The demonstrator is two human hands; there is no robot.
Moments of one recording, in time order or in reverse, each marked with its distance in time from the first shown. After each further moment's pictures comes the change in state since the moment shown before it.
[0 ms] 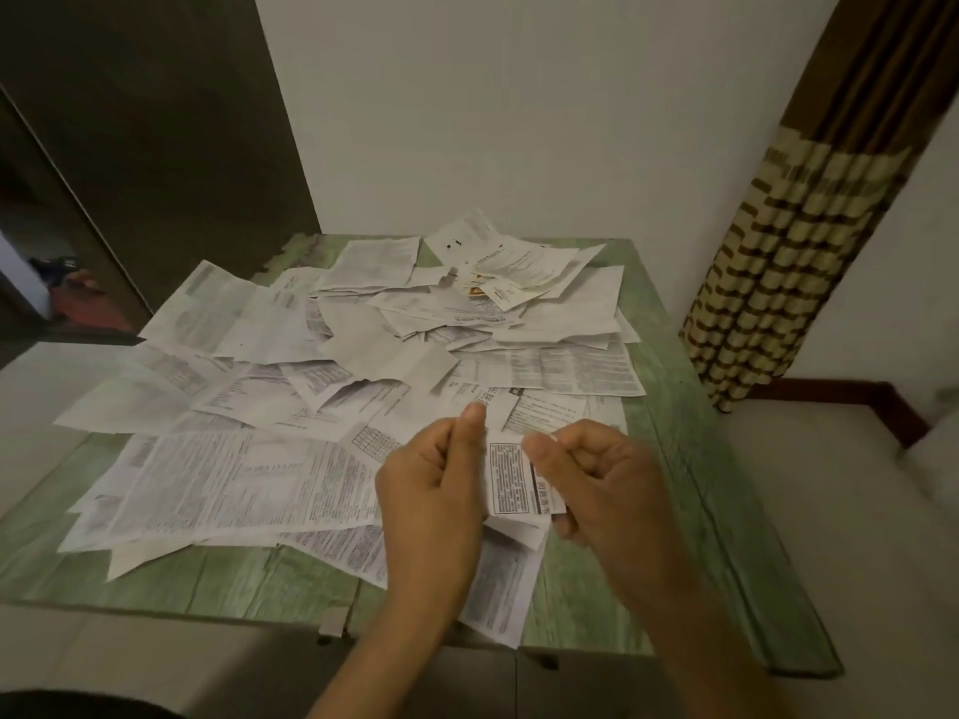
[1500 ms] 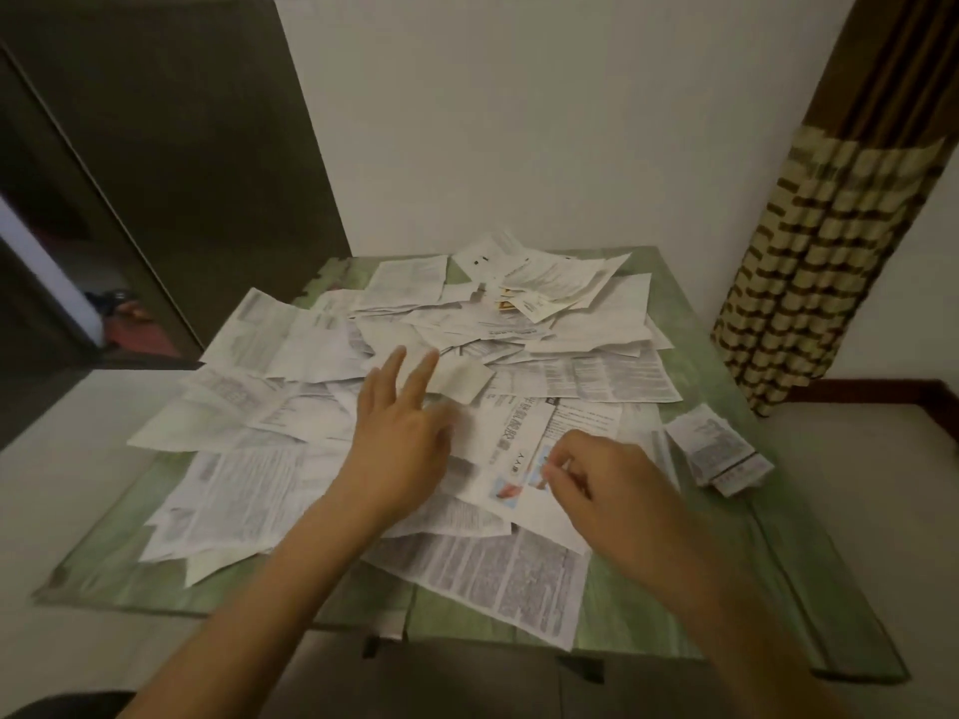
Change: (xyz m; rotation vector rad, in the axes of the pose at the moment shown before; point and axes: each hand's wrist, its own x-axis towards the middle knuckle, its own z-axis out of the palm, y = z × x) left_hand 0.078 -0.037 -0.060 1.185 -0.439 0.420; right_hand 0.018 0.022 0.005 -0.889 -0.142 -0.248
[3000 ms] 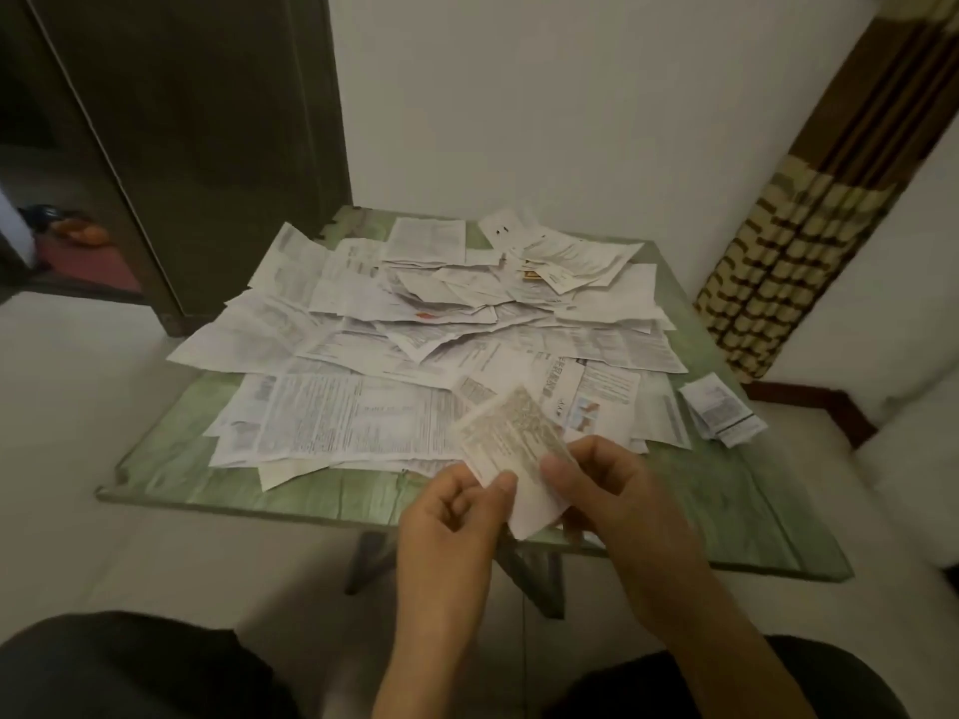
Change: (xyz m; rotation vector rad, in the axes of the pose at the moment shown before) left_hand -0.131 0.041 -0.045 -1.674 0.099 -0.699; right_hand -0.061 -0.104 0.015 0.856 -0.020 0.417
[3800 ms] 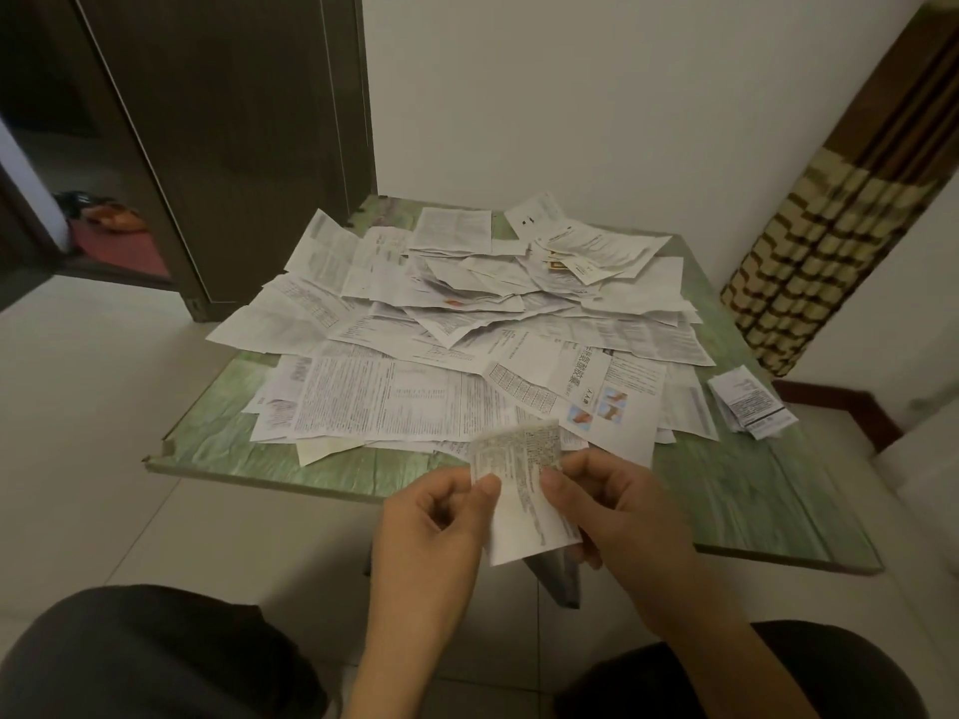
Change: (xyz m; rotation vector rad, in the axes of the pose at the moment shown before) left_hand -0.008 0.001 -0.036 0.248 0.046 0.151; right_hand -0.009 0.007 0.021 -0.054 -0.073 0.017
